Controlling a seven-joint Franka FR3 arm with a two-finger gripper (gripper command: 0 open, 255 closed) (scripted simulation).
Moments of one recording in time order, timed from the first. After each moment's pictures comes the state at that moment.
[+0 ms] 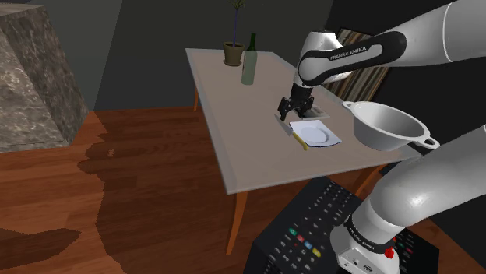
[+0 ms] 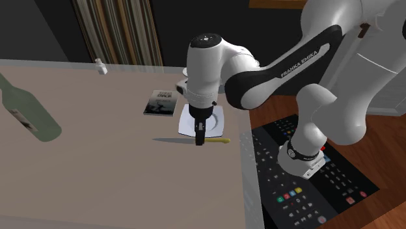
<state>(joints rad) -0.19 -0.33 -0.11 -2.46 -0.07 2.18 0.14</state>
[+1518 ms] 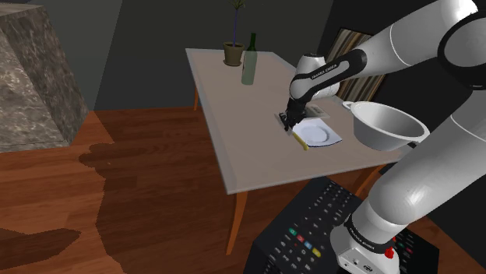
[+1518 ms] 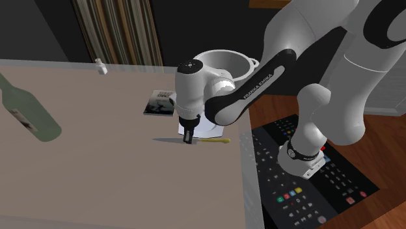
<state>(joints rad) -0.23 -0.09 -0.15 -2.44 -0.09 2.41 0.16</state>
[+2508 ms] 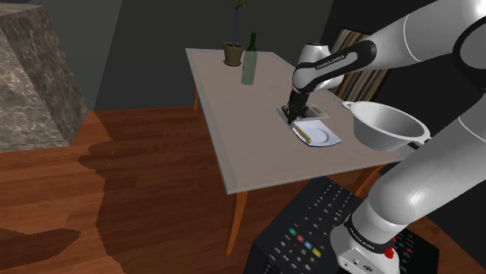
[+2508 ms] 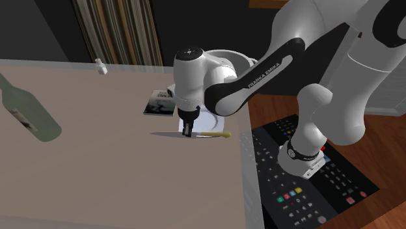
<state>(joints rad) -0.23 -0.15 -0.15 -2.40 -0.09 2.31 0.16</state>
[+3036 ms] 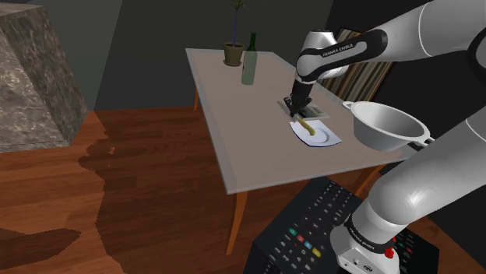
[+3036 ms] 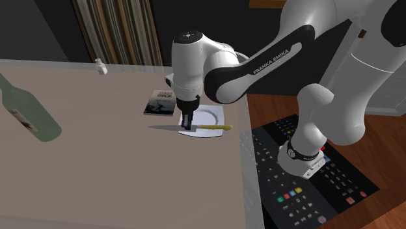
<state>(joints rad) -0.23 -0.21 -0.14 -2.34 -0.09 2.20 0.16</state>
